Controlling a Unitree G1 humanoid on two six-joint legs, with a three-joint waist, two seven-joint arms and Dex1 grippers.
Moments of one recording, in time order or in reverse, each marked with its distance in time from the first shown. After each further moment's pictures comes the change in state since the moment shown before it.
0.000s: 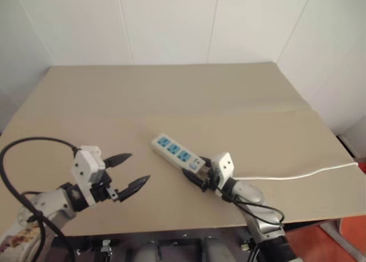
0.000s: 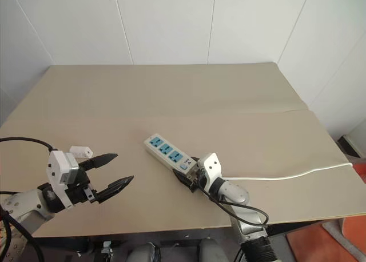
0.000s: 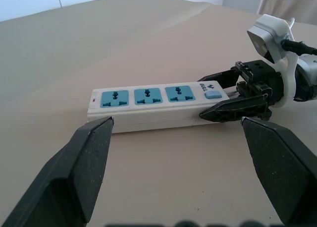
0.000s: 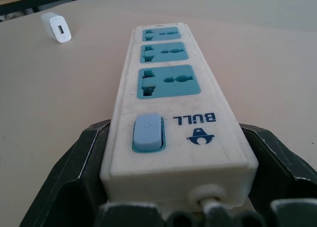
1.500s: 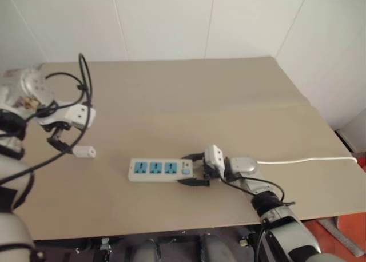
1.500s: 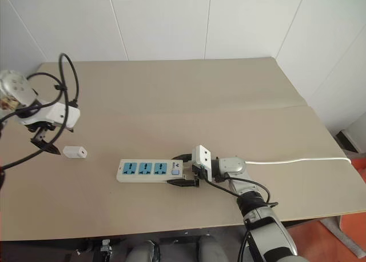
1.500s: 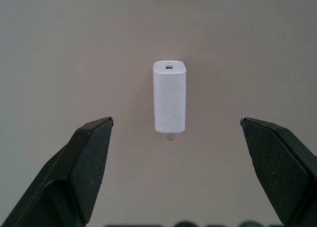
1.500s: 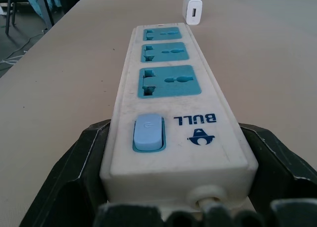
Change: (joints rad) left arm -1.560 0.310 -1.118 1.770 0.975 -0.840 -0.888; right arm -0.426 -0.074 0.038 0.617 0.014 -0.443 0.663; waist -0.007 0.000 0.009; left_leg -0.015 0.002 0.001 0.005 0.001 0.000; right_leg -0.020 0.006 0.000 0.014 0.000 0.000
